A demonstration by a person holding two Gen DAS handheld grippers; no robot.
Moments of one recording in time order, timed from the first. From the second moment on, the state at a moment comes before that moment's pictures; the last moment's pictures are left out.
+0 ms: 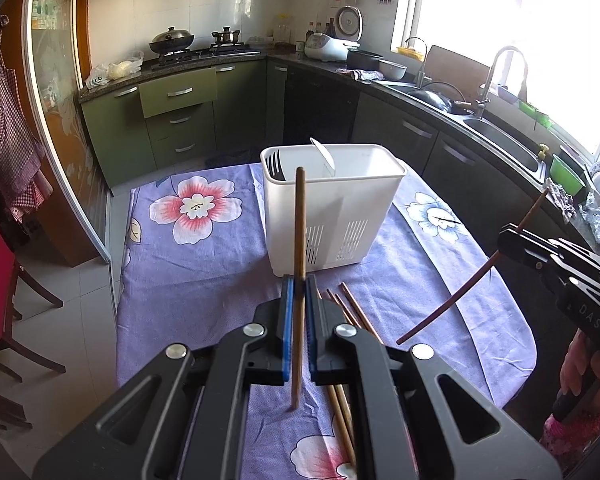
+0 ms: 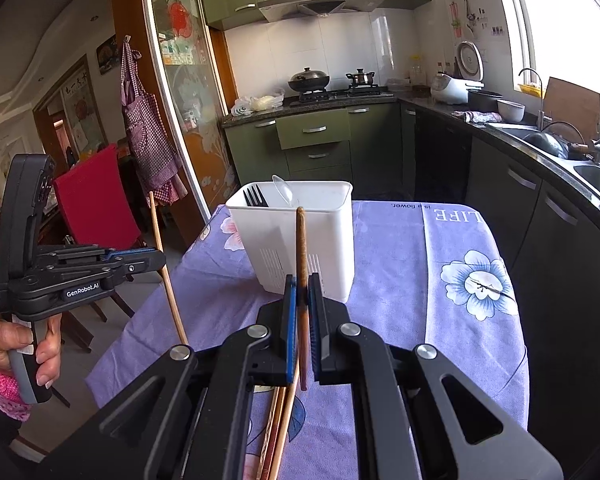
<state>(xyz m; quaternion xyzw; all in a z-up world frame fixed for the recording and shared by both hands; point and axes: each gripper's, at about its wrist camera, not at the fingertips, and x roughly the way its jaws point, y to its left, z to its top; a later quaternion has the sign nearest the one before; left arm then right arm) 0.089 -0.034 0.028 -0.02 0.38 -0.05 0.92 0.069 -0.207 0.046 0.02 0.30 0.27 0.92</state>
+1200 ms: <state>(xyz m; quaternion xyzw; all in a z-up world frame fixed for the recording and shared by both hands) 0.171 -0.044 0.182 -0.02 0.27 -0.06 0.96 0.211 -0.163 0.175 0.03 0.23 0.24 0.94</state>
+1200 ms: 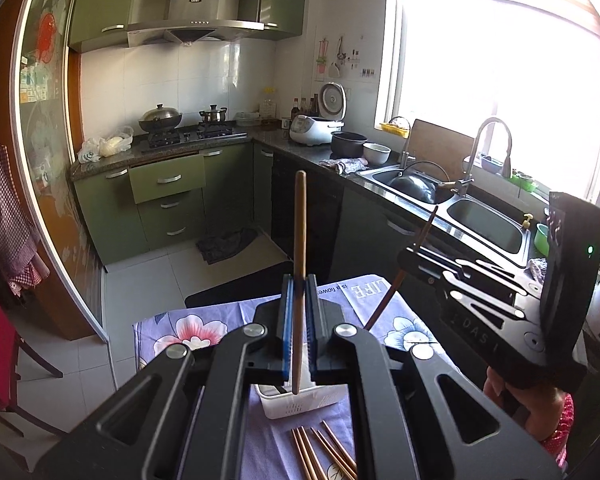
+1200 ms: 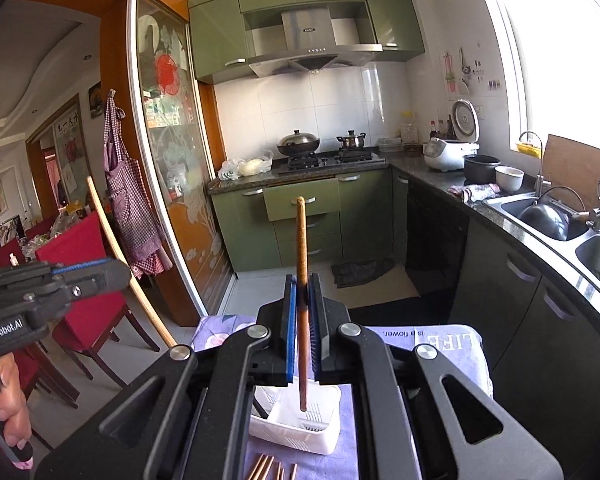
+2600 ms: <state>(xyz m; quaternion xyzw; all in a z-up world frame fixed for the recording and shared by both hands) 0.163 -0.047 -0.087 -0.04 0.56 -0.03 0.83 0.118 -0.259 -0.052 0.10 0.39 0.19 0.90</state>
